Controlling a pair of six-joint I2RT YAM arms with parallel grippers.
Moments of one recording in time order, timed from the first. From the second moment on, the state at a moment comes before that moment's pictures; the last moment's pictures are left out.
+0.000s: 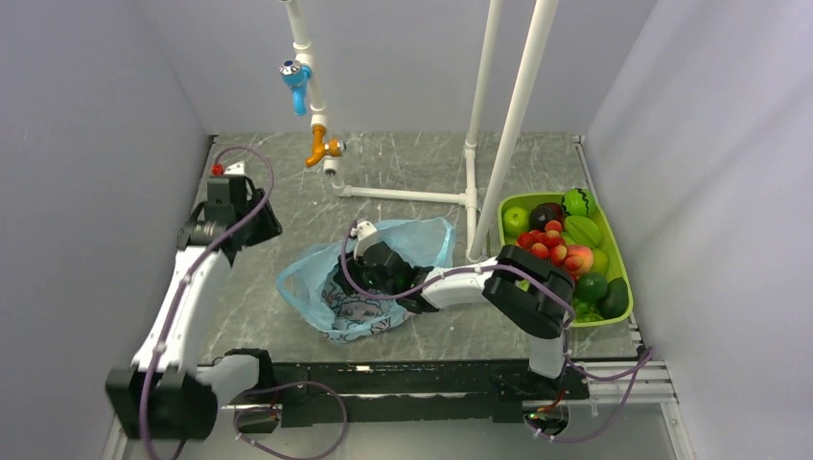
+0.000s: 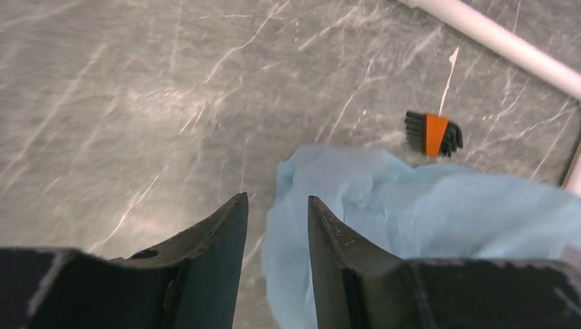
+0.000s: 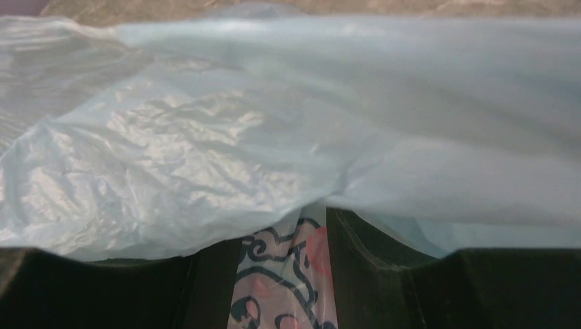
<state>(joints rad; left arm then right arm) -0.14 0.99 1.02 -0.77 -0.12 -0.42 1.09 1.88 0.97 0.48 0.12 0.43</state>
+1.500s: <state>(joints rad) -0.02 1.57 1.01 -0.55 0.50 -0.27 1.04 2.12 1.14 0.56 0.17 0.32</state>
